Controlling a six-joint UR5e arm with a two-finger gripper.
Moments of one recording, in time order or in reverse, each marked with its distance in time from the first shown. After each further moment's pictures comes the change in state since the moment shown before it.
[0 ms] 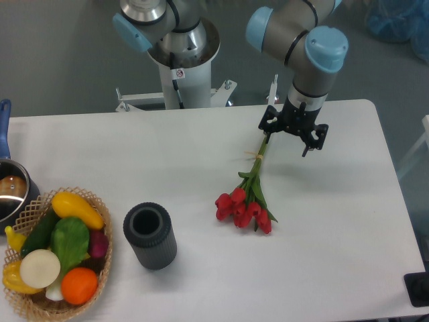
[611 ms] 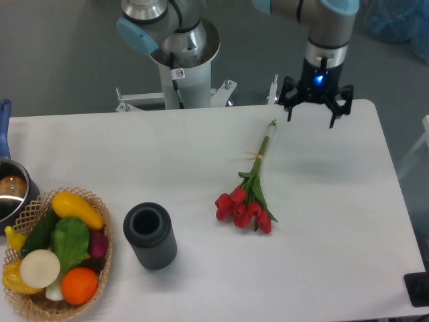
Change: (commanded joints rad) arm 0.042 0.075 0.008 -0.002 -0.020 -0.049
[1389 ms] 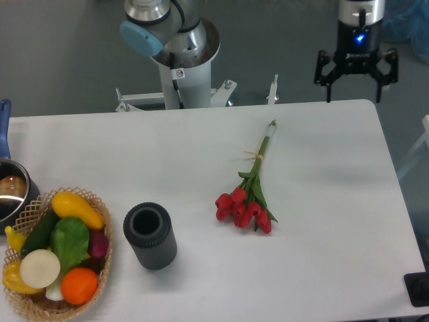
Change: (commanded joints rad) arm 0.140 0.144 0.051 0.009 -0.032 -0.011
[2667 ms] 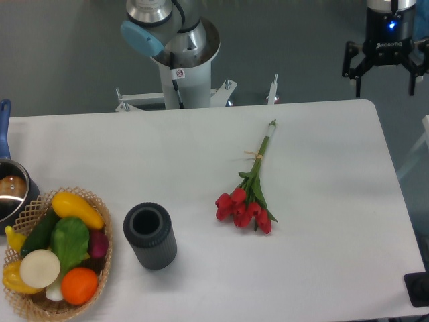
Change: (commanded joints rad) arm 0.024 -0.081 0.267 -0.051 -0.068 0.011
